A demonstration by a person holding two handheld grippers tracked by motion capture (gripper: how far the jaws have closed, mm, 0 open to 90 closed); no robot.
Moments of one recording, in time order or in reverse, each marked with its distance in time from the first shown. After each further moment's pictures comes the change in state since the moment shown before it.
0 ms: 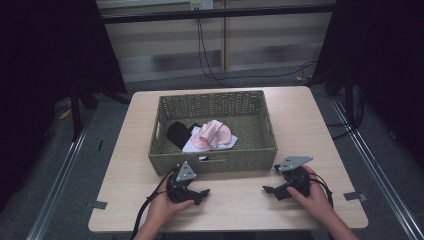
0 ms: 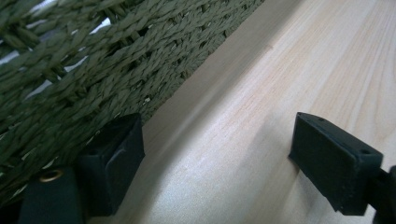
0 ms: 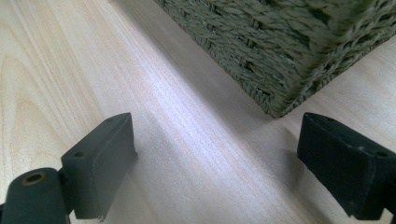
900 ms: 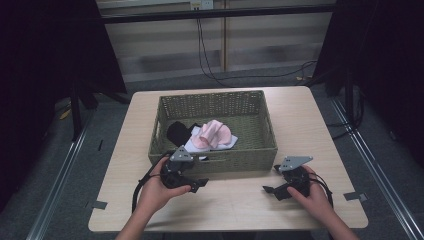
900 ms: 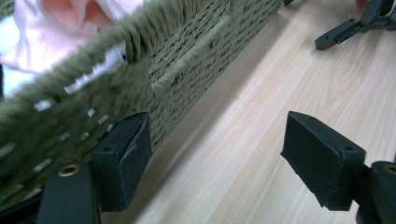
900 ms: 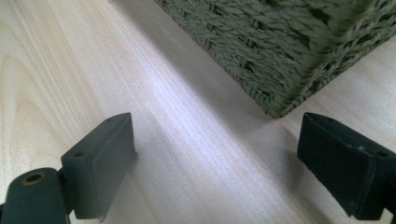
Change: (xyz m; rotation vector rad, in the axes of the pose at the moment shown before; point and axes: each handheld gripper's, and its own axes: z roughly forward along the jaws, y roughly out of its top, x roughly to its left) left arm 0.008 0.061 -0.049 0.043 -0.095 -0.065; right arm 0.000 0.000 0.000 0.002 0.000 0.003
